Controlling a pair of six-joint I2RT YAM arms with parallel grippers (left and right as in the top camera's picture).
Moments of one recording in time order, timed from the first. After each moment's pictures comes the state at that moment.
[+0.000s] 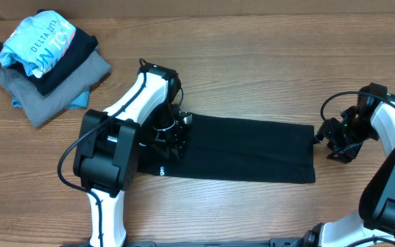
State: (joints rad) left arm -0.34 2.14 1.57 -1.45 0.33 0.10; right arm -0.36 1.77 1.16 -1.12 -0.24 0.28
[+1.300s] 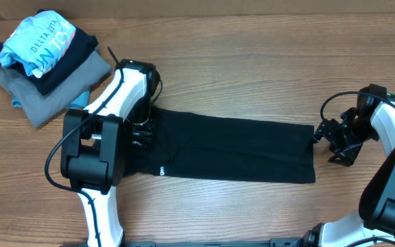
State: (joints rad) left arm -0.21 2.14 1.55 -1.42 -0.16 -0.18; right arm -0.36 1.77 1.16 -1.15 -0.24 0.28
